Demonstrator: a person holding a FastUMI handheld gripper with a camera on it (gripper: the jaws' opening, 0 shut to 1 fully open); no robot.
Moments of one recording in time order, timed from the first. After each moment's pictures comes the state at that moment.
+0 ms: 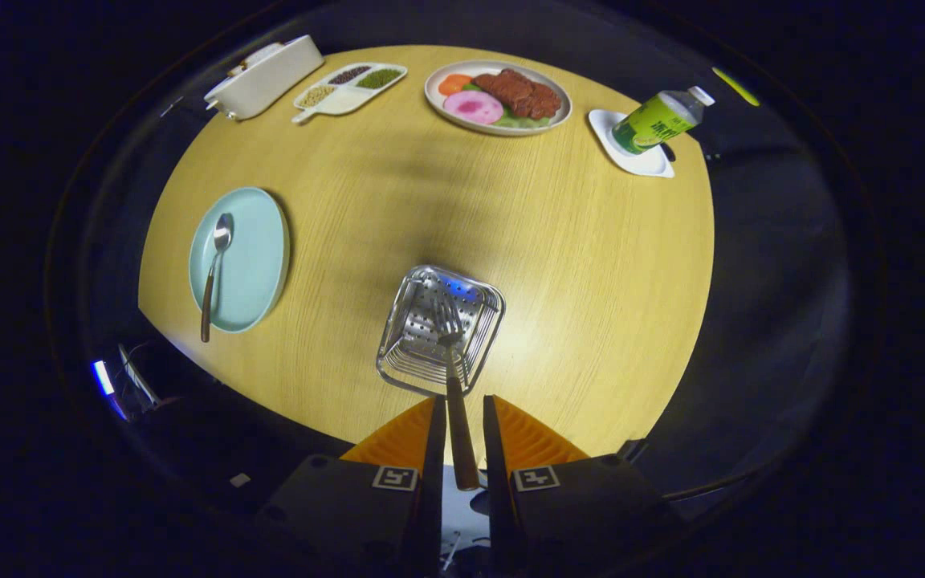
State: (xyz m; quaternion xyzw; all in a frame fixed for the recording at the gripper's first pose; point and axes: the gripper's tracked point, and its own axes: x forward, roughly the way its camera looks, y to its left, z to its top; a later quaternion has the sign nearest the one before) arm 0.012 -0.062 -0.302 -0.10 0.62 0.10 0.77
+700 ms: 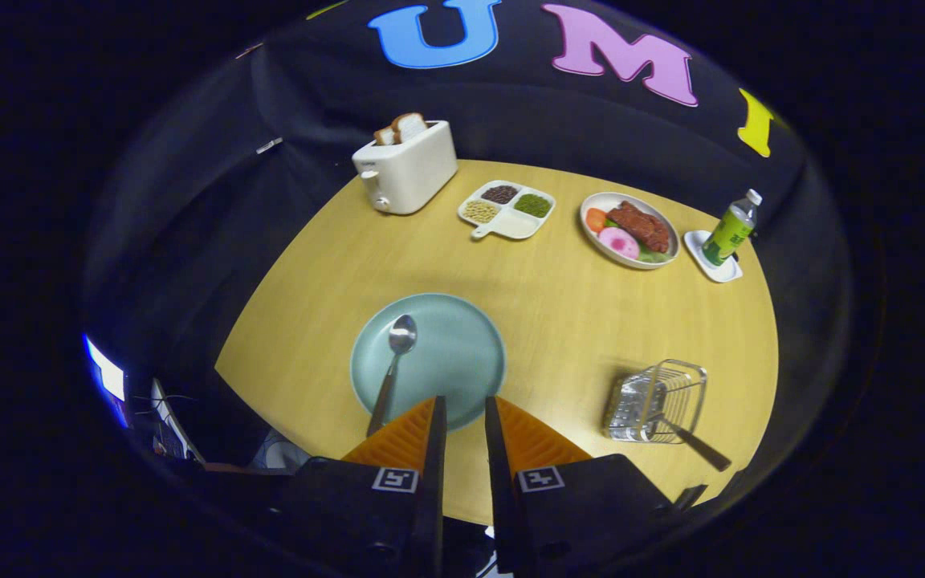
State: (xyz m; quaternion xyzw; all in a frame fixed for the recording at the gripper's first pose) arm -0.023 0.183 -0.271 -0.01 0.43 0.22 0.88
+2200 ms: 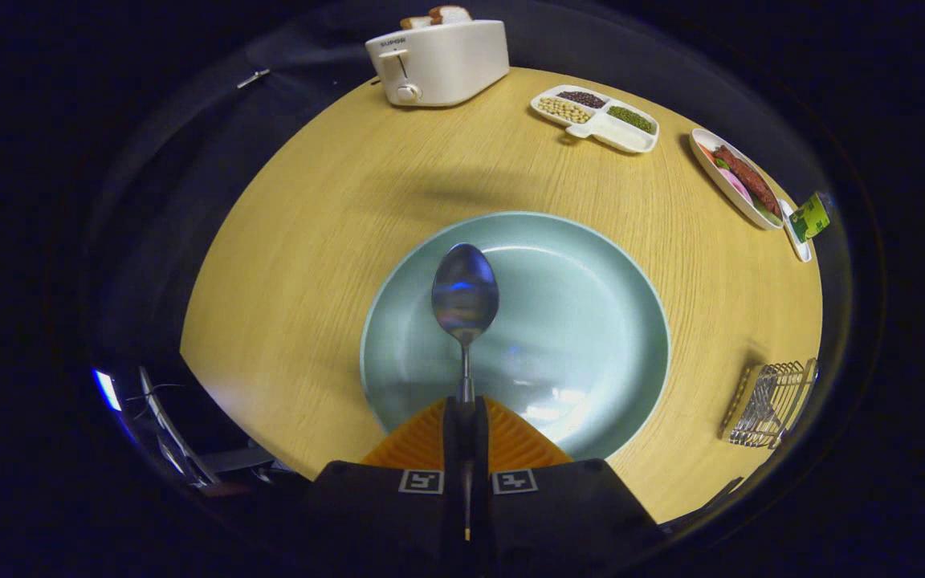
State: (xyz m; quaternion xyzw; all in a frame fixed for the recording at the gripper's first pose) arm -0.006 0.273 -0.375 -0.03 0.55 0.21 0.81
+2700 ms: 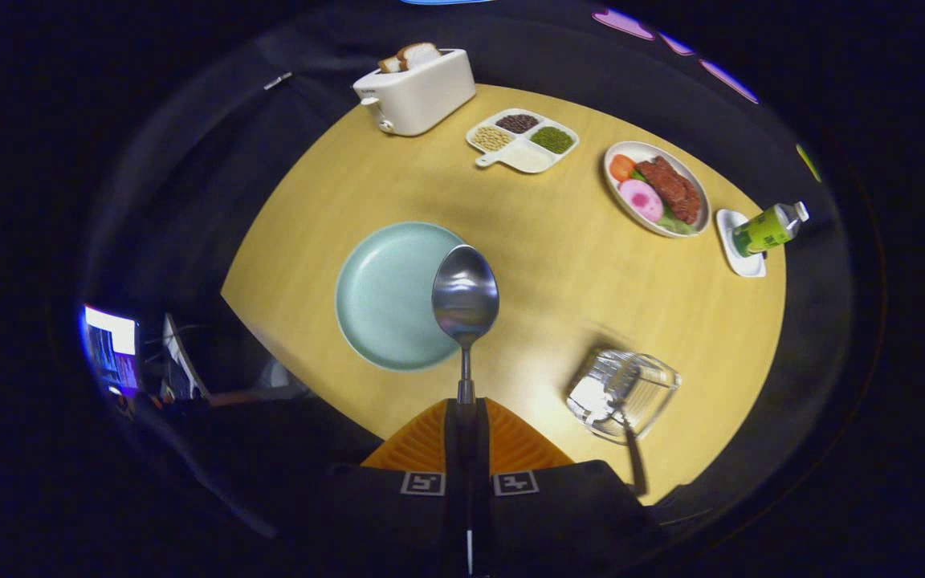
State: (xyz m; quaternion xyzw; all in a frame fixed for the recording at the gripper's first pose) arm -0.021 0.059 -0.237 -0.13 0.60 0.24 0.75
